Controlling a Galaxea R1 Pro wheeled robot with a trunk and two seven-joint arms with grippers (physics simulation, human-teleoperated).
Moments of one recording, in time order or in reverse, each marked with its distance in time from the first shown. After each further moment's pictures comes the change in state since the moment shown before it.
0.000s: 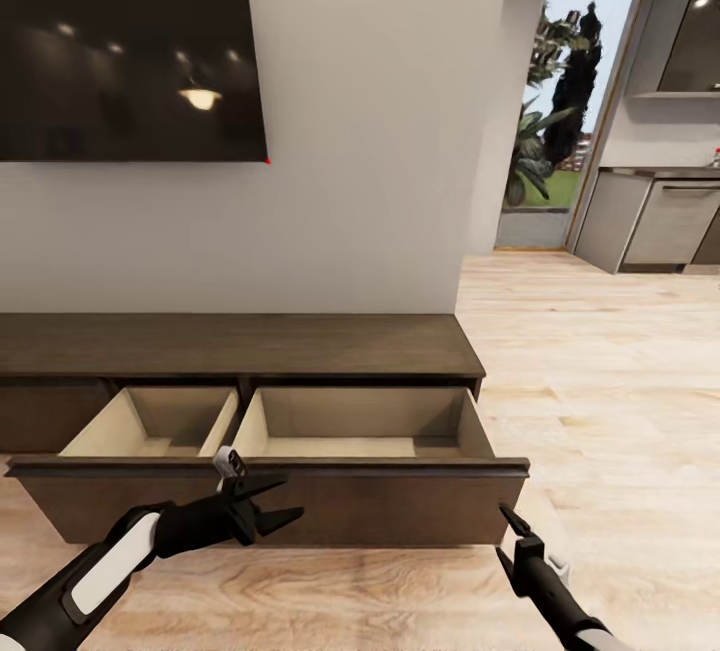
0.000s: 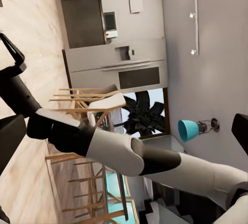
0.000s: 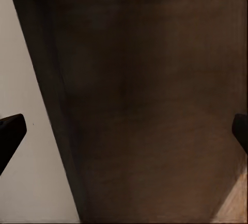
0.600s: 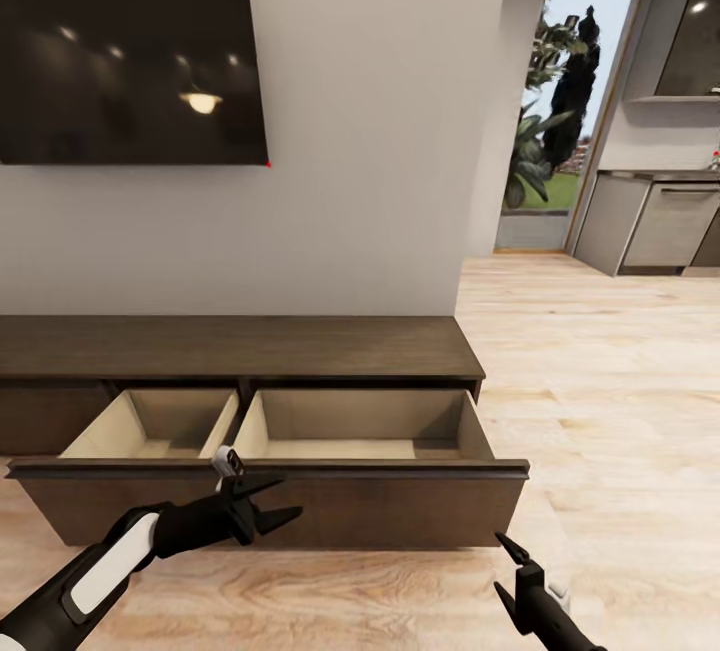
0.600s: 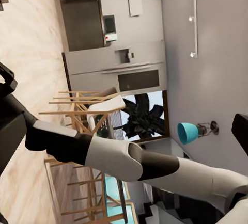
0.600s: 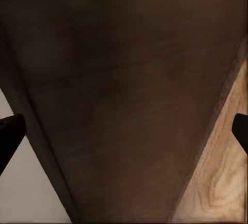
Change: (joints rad) left arm 0.000 -0.001 0.006 0.013 0.007 0.002 0.002; right arm 0.024 0.000 -0.001 0.063 0.066 0.077 -0.003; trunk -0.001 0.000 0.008
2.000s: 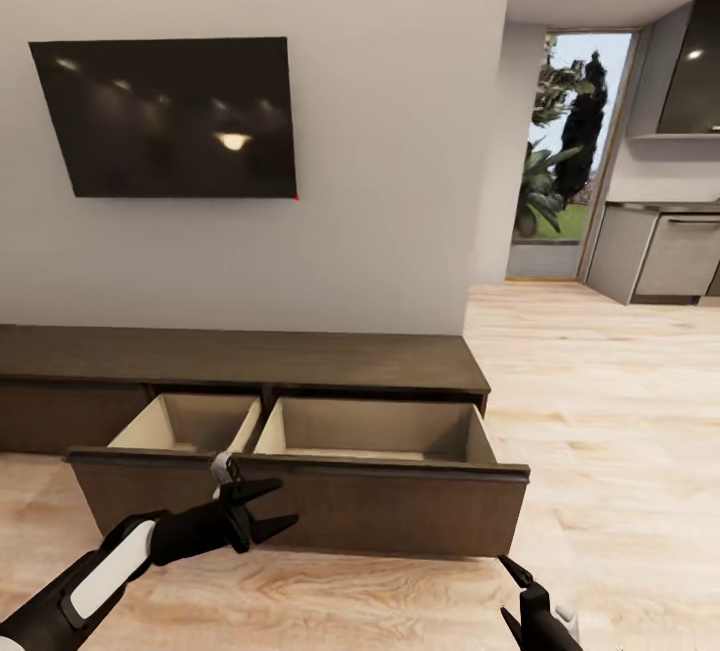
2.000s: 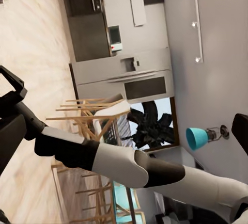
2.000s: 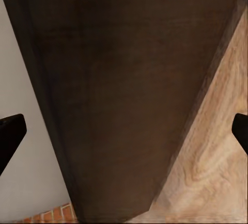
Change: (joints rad) left arm -0.001 0.000 -0.008 0.063 -0.005 0.001 0.000; right arm 0.036 0.000 0.000 0.017 0.026 -0.034 -0.010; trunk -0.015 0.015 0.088
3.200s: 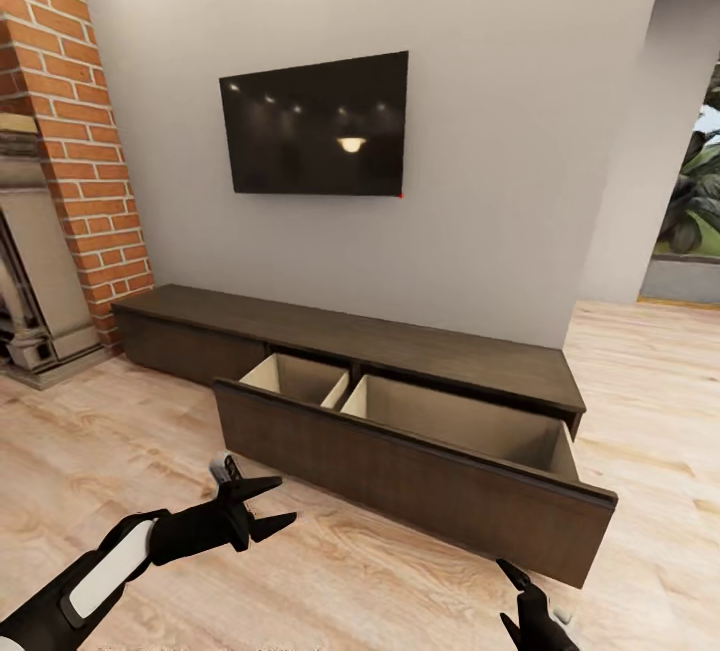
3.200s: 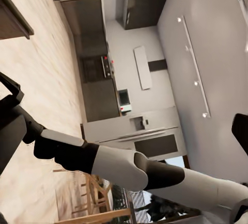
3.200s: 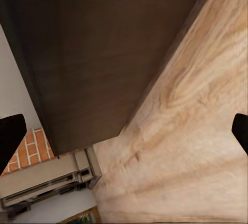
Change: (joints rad) left arm 0.000 0.000 0.007 0.004 0.003 -0.002 0.000; right arm 0.000 0.005 0.002 -0.003 0.001 -0.007 -0.045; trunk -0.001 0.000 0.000
